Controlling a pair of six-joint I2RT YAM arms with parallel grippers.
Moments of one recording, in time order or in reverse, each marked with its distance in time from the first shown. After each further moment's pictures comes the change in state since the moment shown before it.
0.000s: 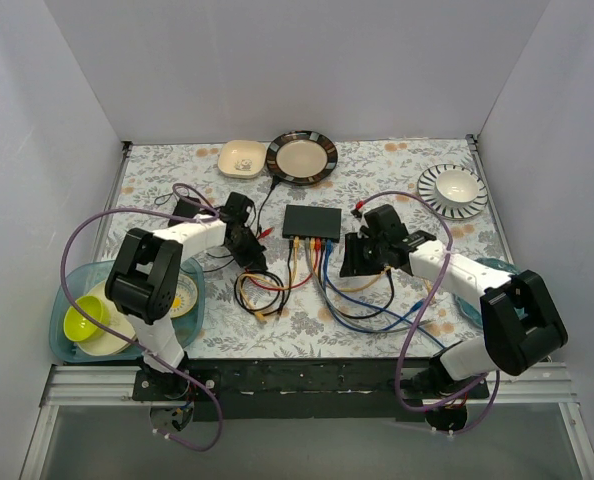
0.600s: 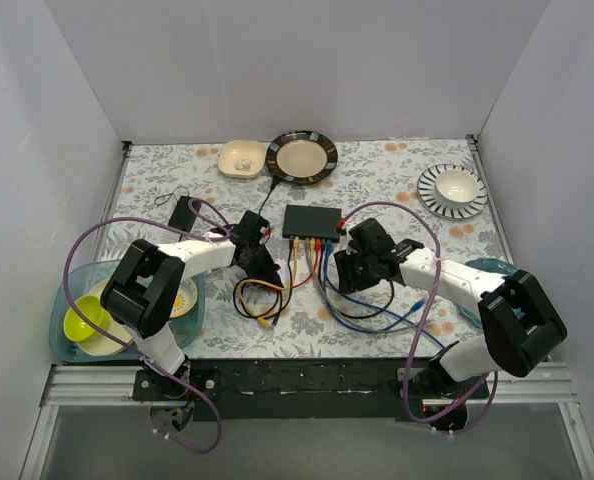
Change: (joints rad) left arm -0.147 -0.100 -0.168 0.106 0.080 -0.108; right arm 0.132 -0.002 -0.037 -0.058 0.085 -0.124
